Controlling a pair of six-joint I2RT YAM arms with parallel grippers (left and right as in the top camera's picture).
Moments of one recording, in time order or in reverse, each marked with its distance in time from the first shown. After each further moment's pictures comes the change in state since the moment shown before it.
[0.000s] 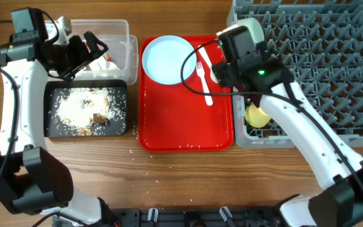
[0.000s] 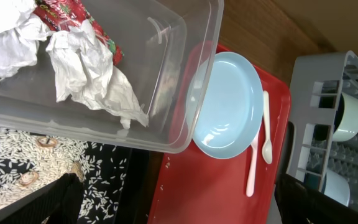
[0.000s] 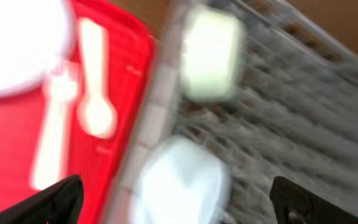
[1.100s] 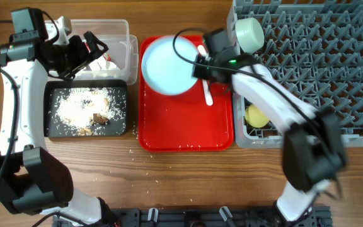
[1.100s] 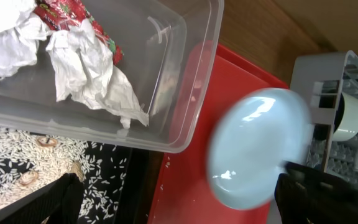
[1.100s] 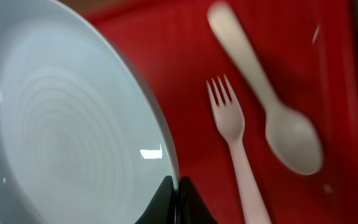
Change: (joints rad) left arm 0.000 0.000 0.000 0.000 0.000 0.000; right arm -0.023 0.290 0.017 0.253 -0.443 0.710
